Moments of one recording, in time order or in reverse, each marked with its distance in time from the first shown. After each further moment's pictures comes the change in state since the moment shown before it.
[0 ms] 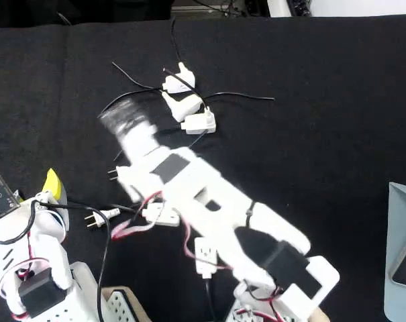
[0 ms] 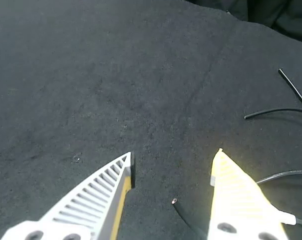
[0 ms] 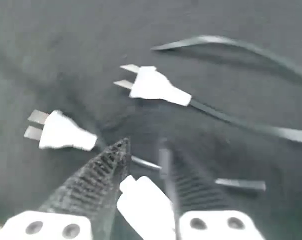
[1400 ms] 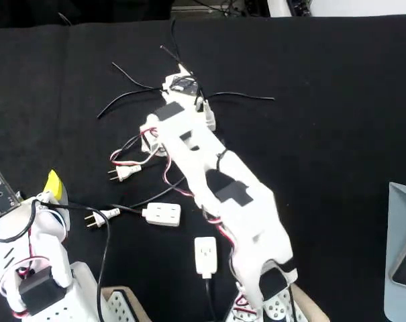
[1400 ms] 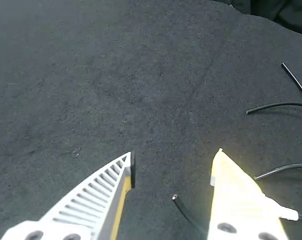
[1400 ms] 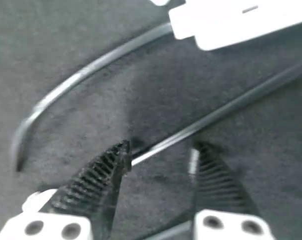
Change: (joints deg) left arm 0.0 0.0 1.1 0.0 0.0; right arm 13.3 44.0 -43.5 21.4 -37.5
